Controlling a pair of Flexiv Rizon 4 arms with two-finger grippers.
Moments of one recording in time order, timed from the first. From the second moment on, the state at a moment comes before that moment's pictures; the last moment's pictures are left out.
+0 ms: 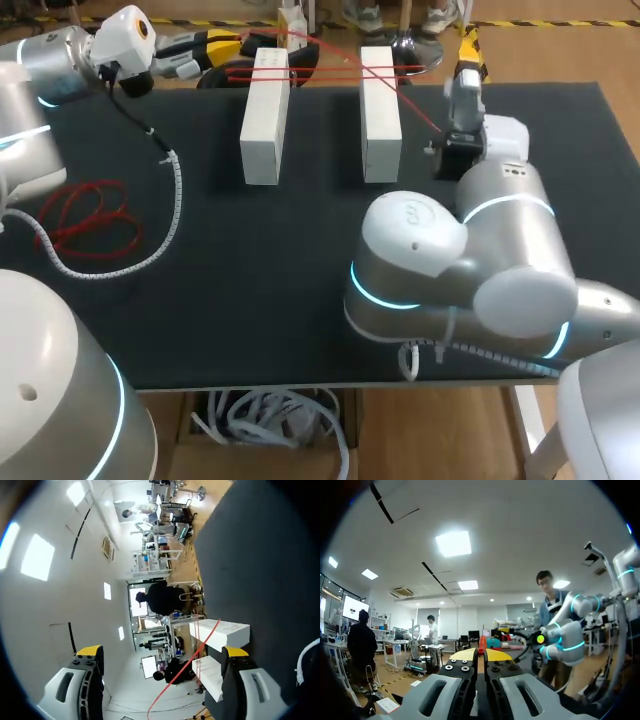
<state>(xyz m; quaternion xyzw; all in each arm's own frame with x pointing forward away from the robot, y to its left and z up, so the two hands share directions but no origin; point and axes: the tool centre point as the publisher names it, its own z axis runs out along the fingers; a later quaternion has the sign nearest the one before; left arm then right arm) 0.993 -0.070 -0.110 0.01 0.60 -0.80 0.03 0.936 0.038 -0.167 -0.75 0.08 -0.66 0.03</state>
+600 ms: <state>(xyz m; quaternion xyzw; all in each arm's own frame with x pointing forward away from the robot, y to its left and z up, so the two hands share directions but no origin) 0.993 -0.070 -0.110 0.01 0.60 -0.80 0.03 0.961 0.057 -0.192 -0.72 0.14 -0.67 0.08</state>
